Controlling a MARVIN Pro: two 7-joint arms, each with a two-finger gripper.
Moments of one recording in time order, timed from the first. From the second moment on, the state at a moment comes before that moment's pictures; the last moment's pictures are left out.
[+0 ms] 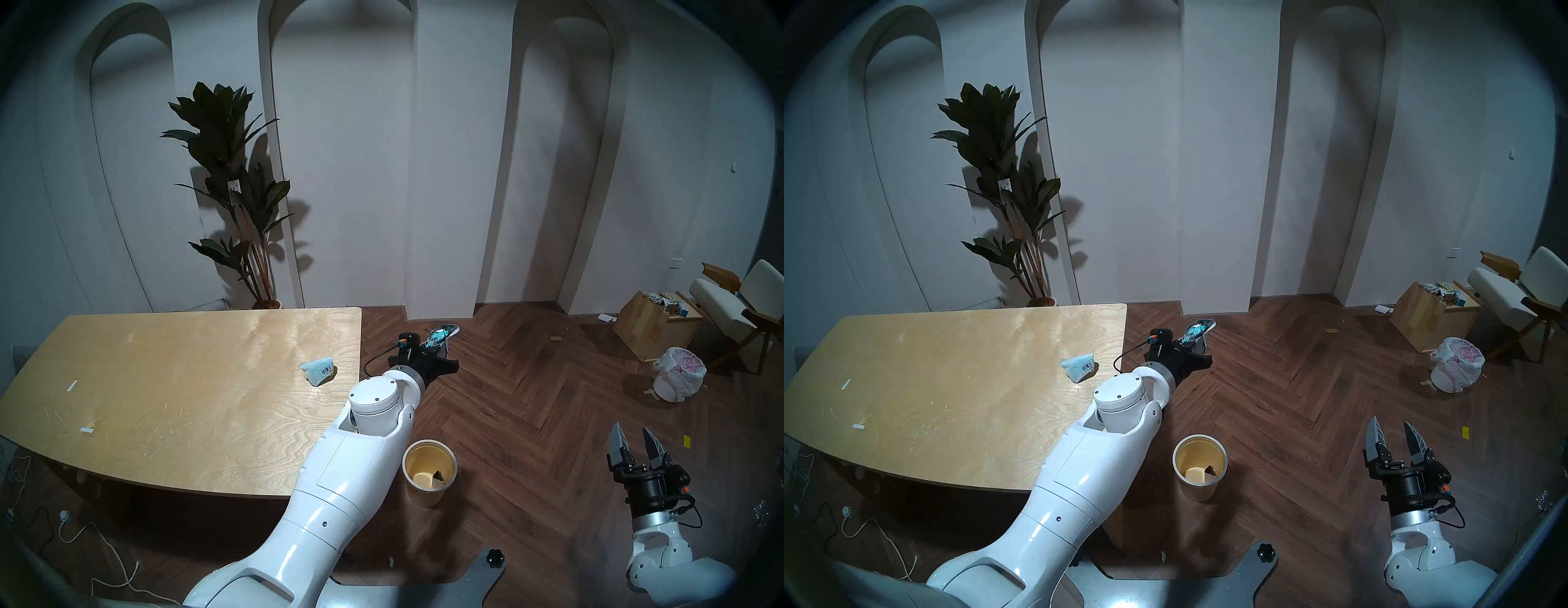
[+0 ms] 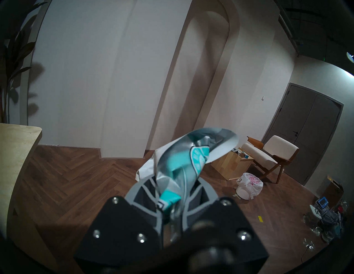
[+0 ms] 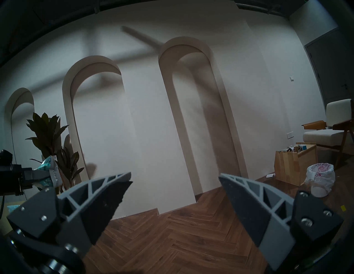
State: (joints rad) left arm 1.30 -1.66 -1.17 -1.29 -0.34 0.20 -0.02; right arm -2.29 -0.76 1.49 -1.62 1.13 -0.95 0.07
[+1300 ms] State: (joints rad) left arm 1.12 -1.78 -1.16 -0.97 -0.30 0.15 0.10; right arm -2.68 -0.70 1.84 -1.95 1.26 -0.88 -0.12
